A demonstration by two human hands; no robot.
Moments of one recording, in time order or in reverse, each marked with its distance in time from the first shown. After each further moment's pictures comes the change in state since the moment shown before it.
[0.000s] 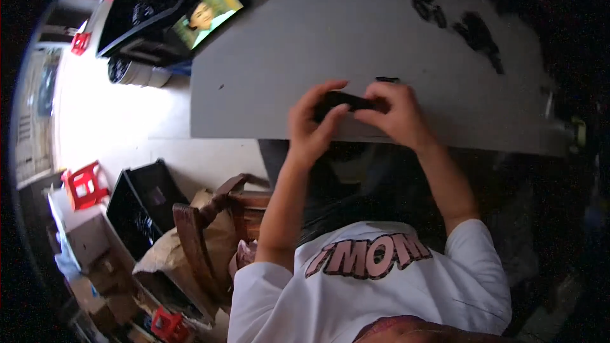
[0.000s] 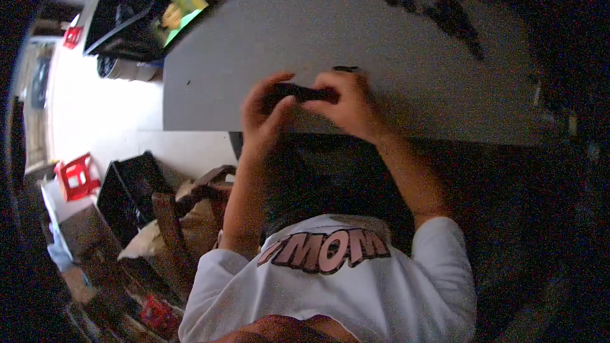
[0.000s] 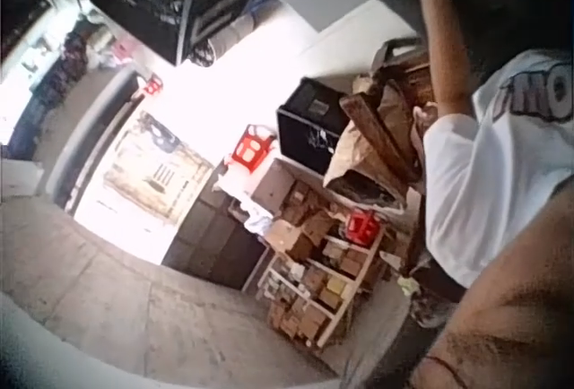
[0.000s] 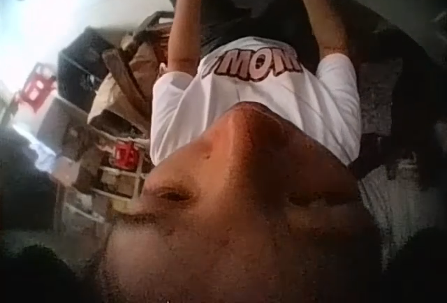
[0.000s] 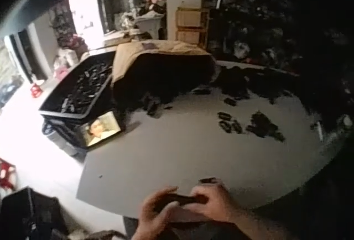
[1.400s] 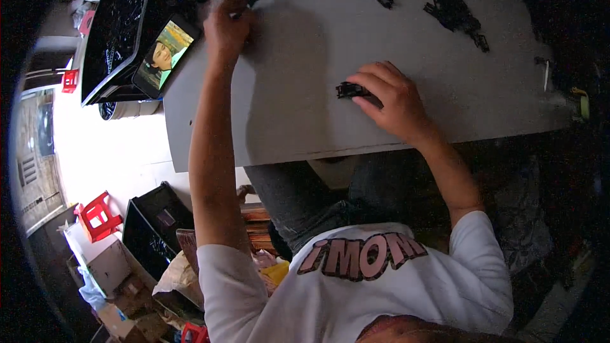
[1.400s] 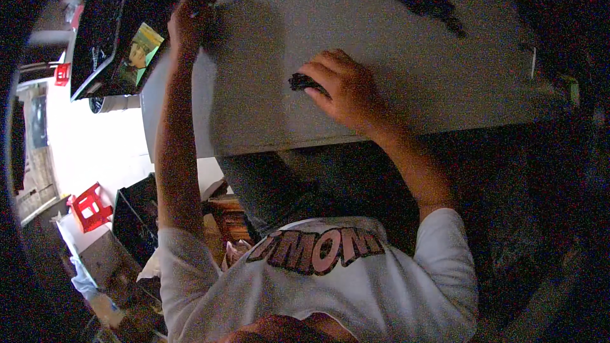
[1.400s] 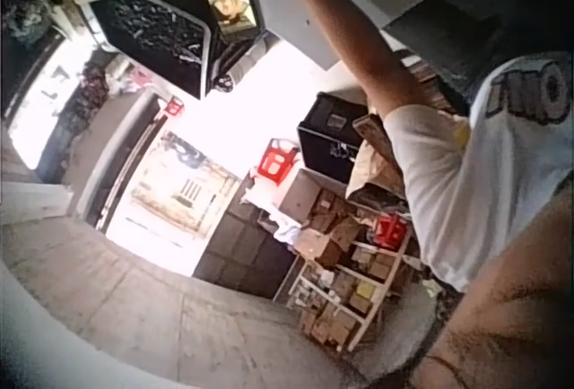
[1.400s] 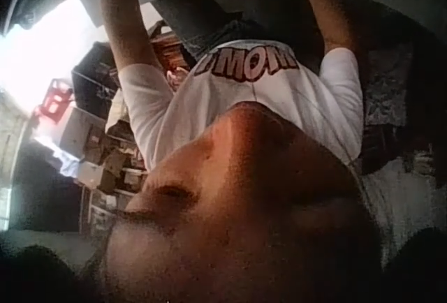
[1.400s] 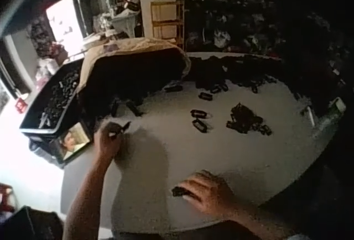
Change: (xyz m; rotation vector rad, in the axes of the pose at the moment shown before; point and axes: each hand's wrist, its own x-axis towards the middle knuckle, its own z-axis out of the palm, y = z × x) left_hand 0.188 -0.012 -0.045 1.060 0.147 0.146; right_hand -0.001 0.037 -0.044 -0.461 0.203 -0.293
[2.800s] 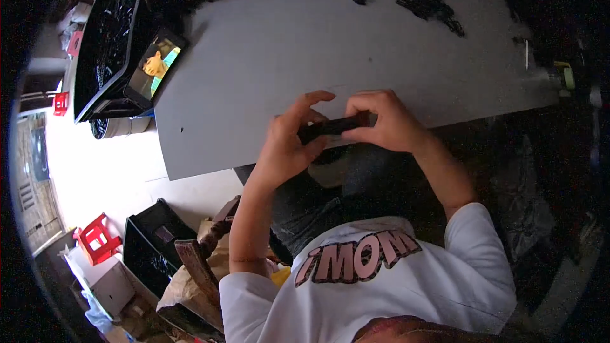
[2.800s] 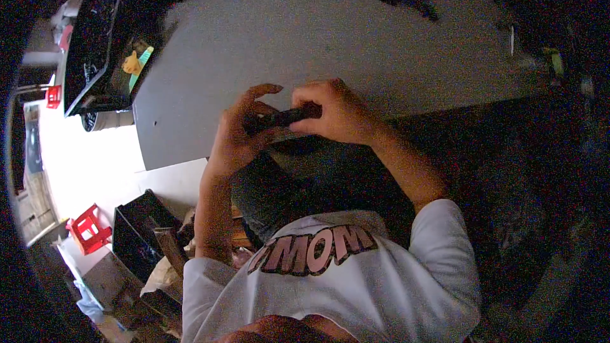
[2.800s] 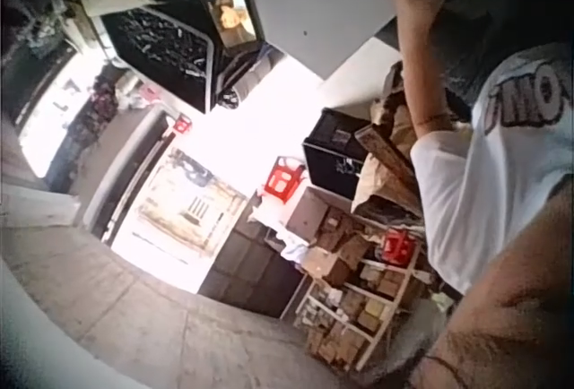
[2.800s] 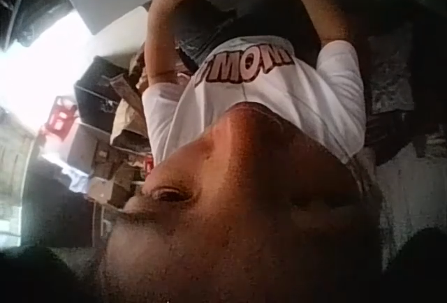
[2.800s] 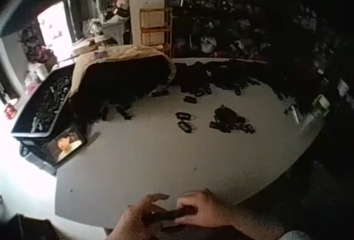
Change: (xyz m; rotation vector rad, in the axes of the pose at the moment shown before) left_hand -0.157 0.091 -0.037 -0.764 -0.688 -0.035; right_hand -0.024 -0.029 -0.015 0.442 -0.254 0.234
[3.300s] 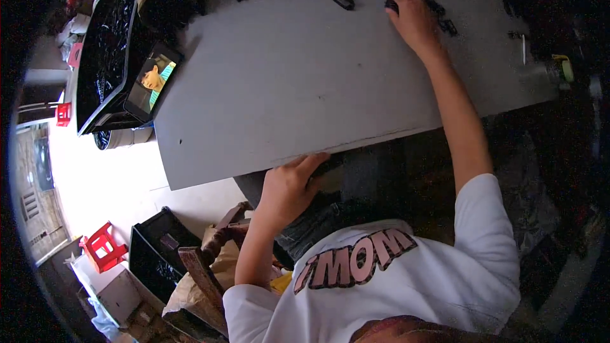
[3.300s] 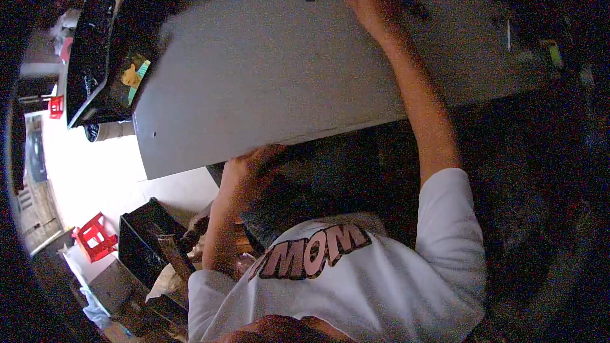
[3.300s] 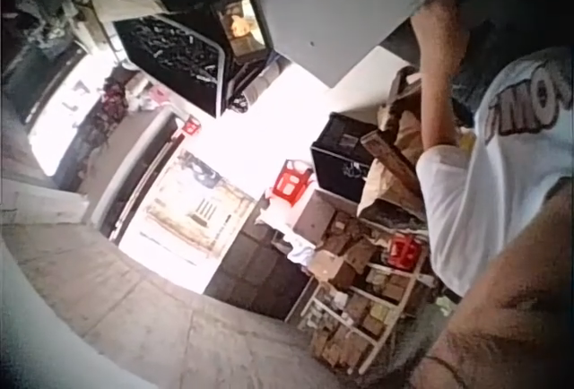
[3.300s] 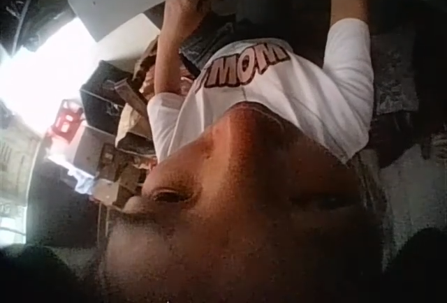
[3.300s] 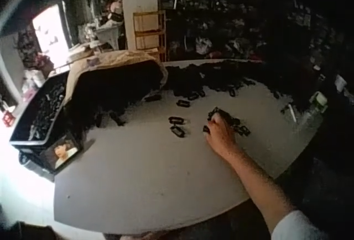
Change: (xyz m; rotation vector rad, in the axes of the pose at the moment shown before) left_hand -0.047 -0.014 0.016 0.627 -0.095 0.108; right_hand 0.070 0.102 -0.119 -1.060 0.763 0.105
